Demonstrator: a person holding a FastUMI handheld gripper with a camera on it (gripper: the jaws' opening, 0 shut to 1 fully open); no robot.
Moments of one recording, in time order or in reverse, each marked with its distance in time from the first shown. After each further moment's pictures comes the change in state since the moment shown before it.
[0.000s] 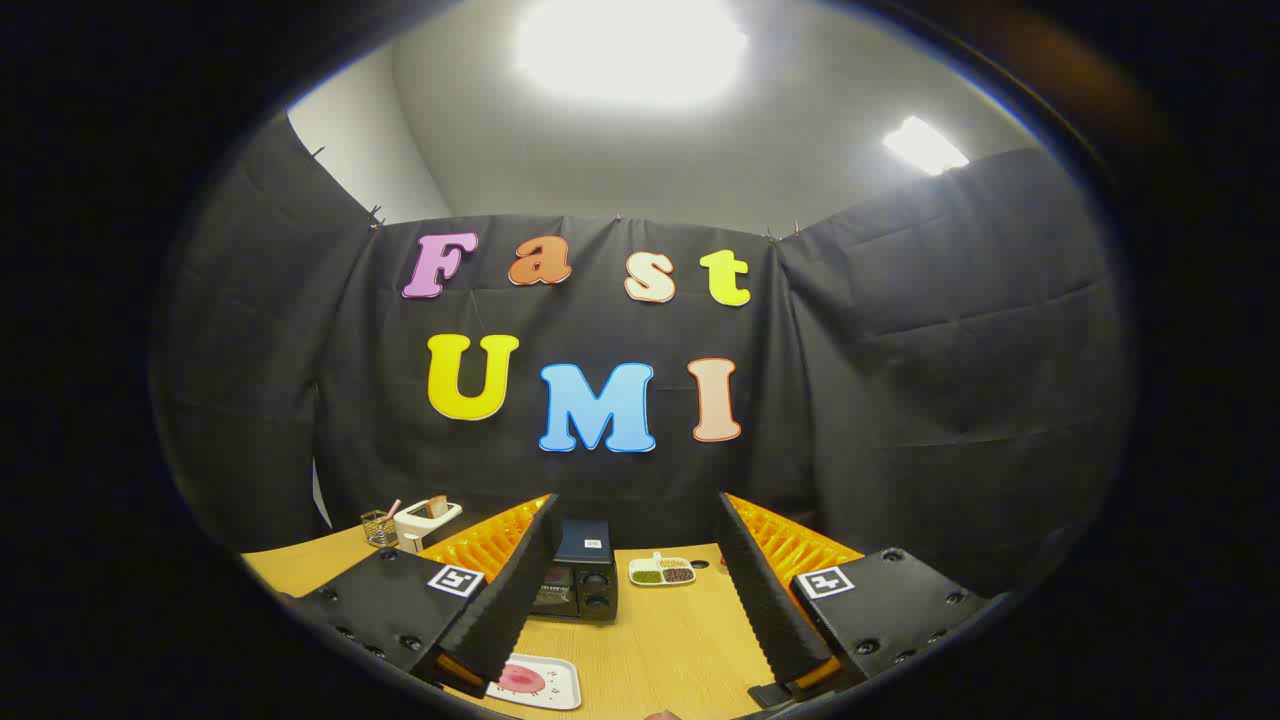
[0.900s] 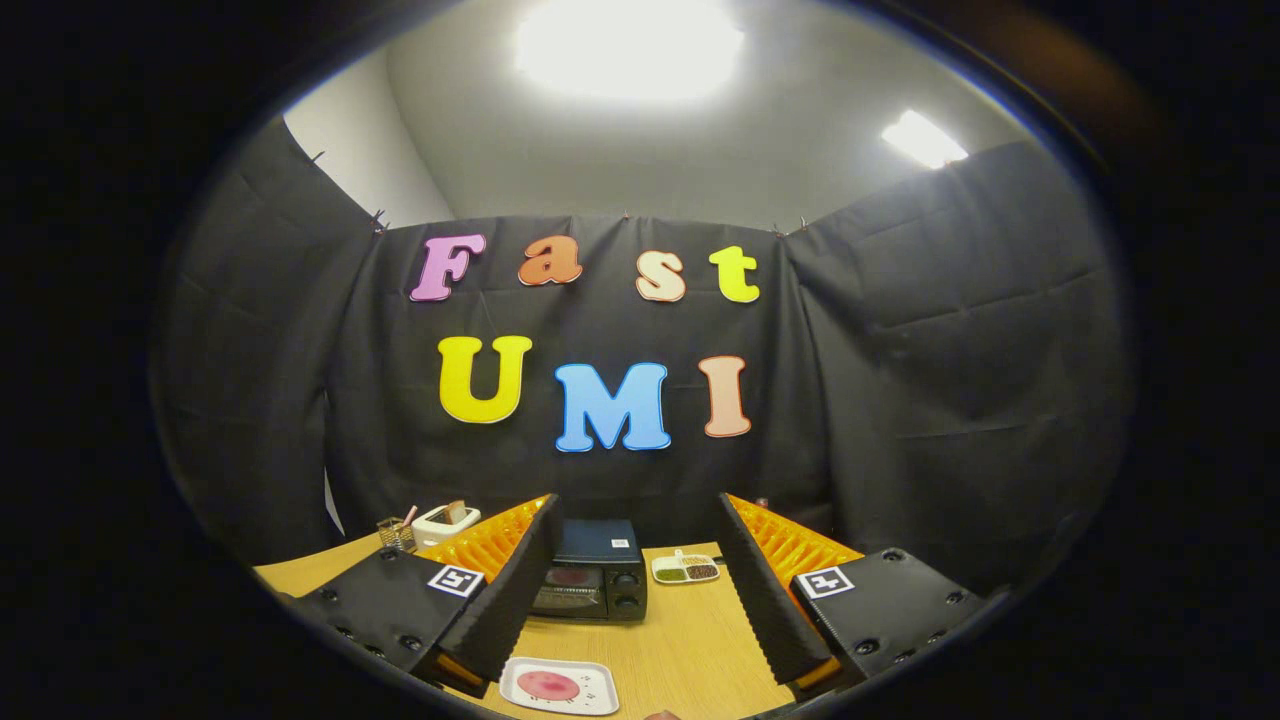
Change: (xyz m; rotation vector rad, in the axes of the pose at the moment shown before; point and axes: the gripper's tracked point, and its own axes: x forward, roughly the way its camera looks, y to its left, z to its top) arm 0.004 0.039 -0.001 0.035 0.005 0.025
